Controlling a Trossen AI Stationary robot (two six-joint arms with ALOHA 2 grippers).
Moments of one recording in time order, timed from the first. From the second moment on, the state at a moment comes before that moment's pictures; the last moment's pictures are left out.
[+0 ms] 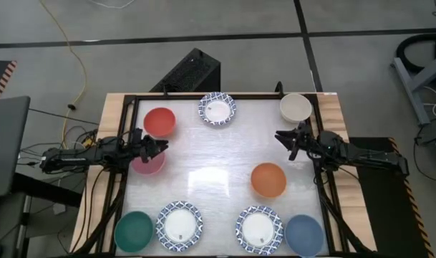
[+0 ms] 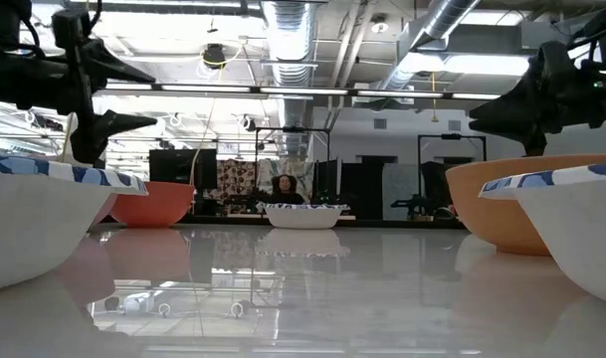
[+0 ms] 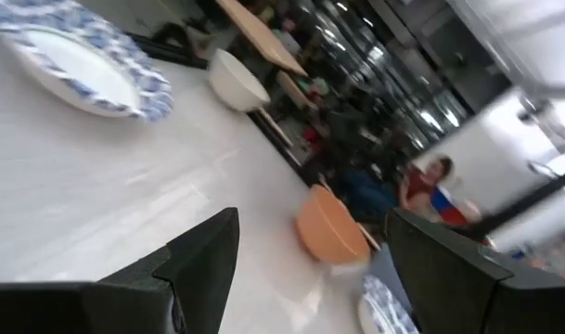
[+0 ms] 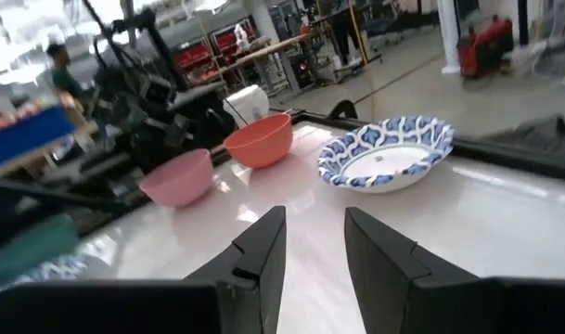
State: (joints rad) left arm 0.04 0.01 0.01 0.06 -0.25 -0.83; right arm -0.20 0.08 0.03 -0.01 0.21 0.41
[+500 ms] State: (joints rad) left arm 0.04 0.01 0.08 0.13 -0.37 -0.92; right arm -0.20 0.08 0.03 0.14 0.23 0.70
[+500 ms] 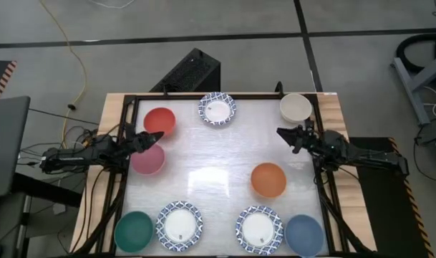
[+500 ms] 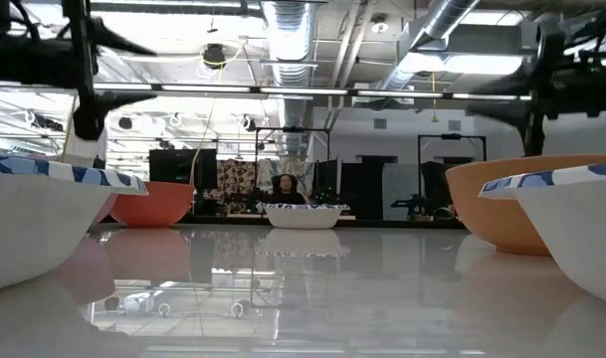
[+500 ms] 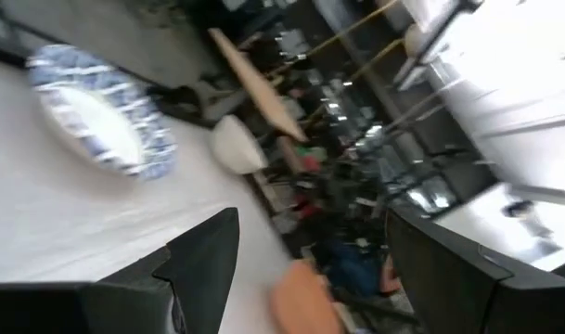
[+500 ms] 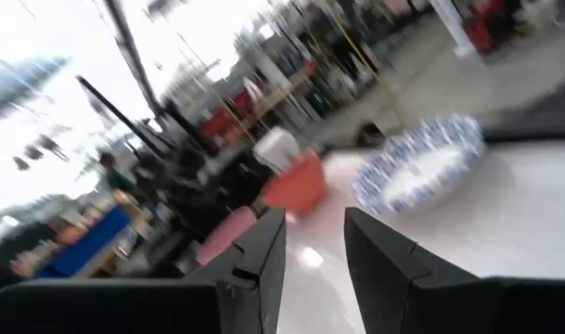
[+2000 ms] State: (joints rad) left arm 0.04 0.75 1.32 -0.89 -0.06 -0.54; right arm 0.22 1.15 1.06 -0.43 0.07 0.17
